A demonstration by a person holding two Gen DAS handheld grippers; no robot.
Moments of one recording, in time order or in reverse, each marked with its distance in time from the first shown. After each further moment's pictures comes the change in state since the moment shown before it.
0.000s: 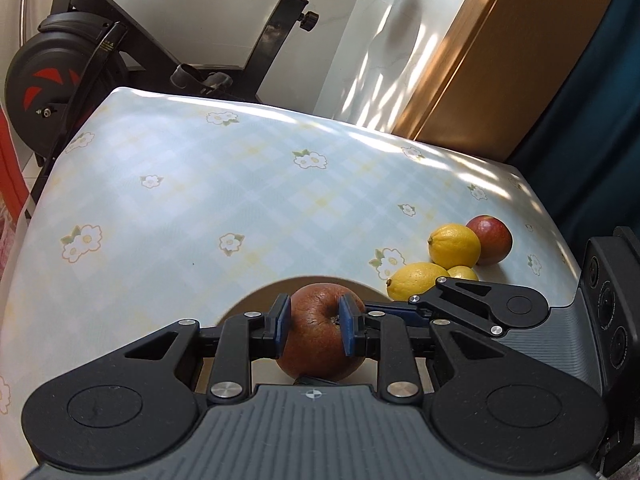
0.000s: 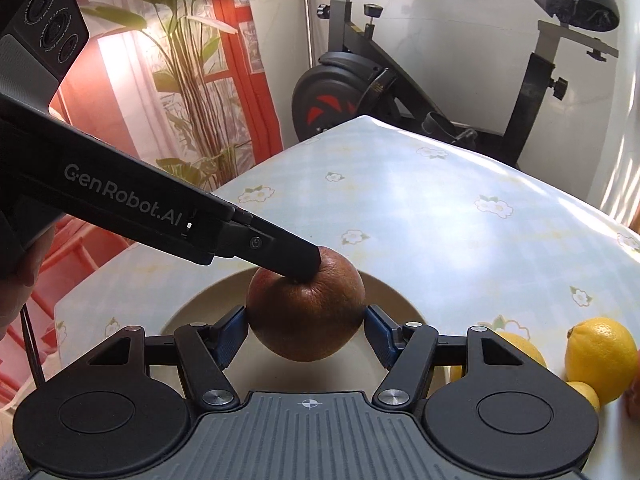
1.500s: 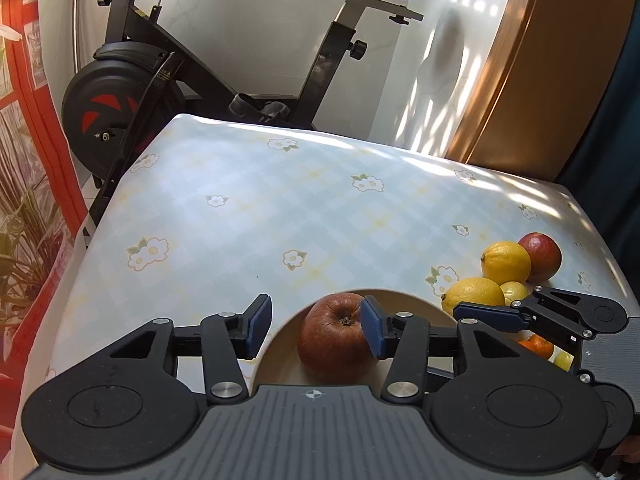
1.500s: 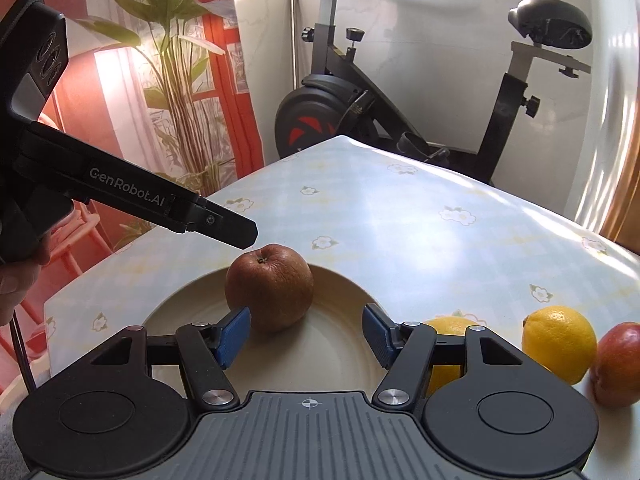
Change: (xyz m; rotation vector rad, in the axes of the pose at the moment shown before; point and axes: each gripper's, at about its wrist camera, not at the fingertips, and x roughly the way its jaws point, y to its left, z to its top) left arm -0.025 -0.005 -0.016 -0.001 -0.103 0.204; right arm -0.047 -0.019 -0.025 0.010 -0.108 -0.075
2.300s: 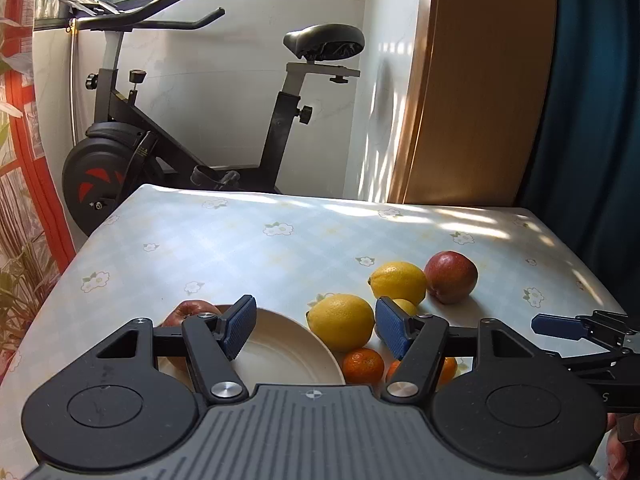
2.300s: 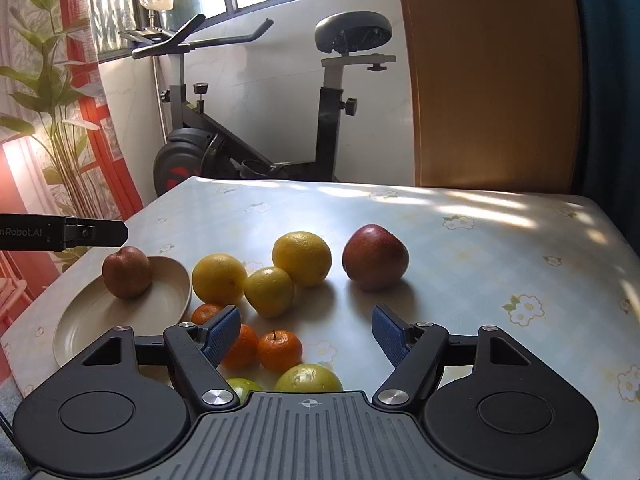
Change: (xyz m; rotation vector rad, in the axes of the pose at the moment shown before) left arm -0.044 -0.139 -0.053 0.081 -0.229 0.051; right arm -0.143 -0.102 -0.098 0.254 -0.107 -0.275
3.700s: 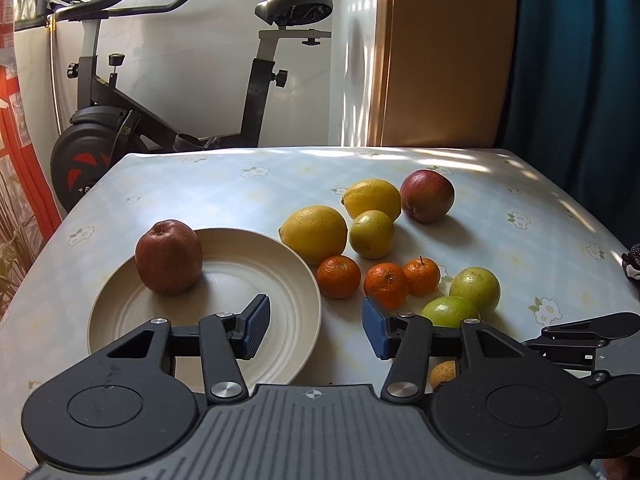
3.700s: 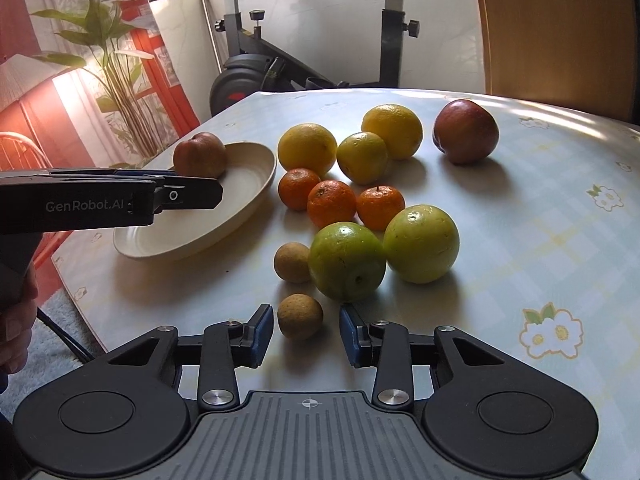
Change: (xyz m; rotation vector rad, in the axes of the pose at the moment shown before) left arm -0.009 -0.016 -0.056 0.082 0.075 -0.019; right arm 0.005 0.039 -0.060 -0.047 0.198 0.193
